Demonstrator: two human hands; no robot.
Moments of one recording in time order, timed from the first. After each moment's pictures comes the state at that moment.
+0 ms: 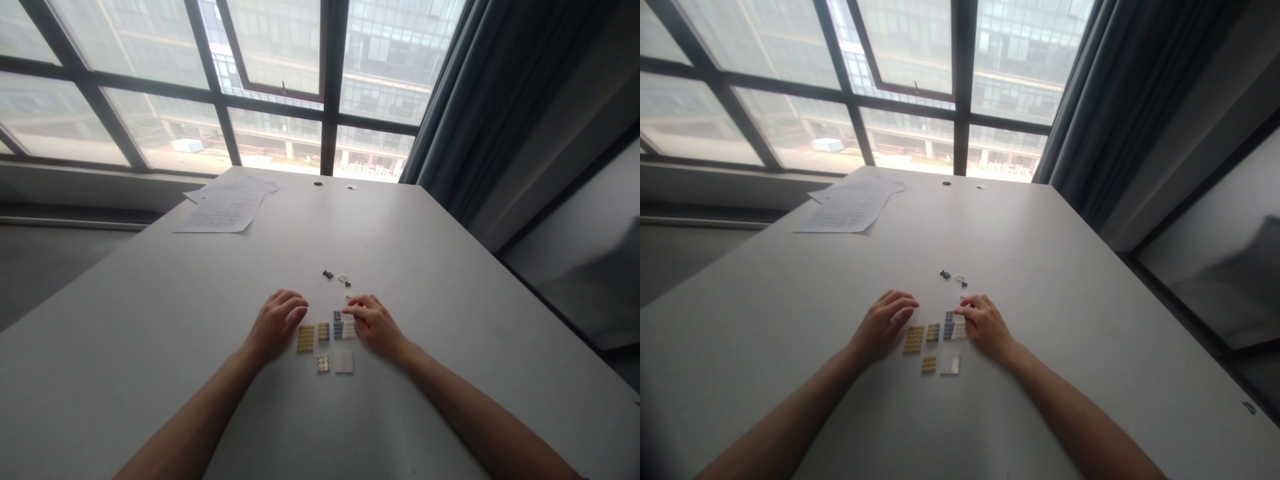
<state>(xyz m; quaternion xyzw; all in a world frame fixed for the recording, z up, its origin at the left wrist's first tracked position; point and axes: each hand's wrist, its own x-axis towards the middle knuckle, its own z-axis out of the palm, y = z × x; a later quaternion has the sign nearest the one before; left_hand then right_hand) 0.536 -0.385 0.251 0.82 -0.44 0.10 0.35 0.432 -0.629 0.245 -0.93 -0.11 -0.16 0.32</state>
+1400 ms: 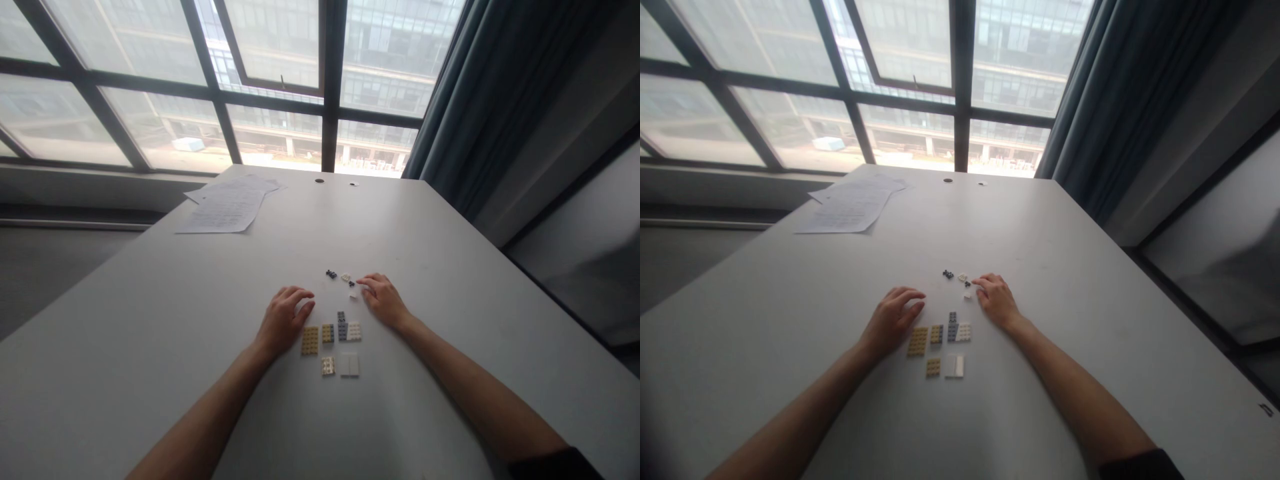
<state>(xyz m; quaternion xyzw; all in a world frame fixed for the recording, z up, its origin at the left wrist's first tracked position) 0.542 -0.399 0.246 0.86 -0.37 0.10 0.34 0.477 -0.662 0.238 -0.94 -0.02 -0.18 0.28</state>
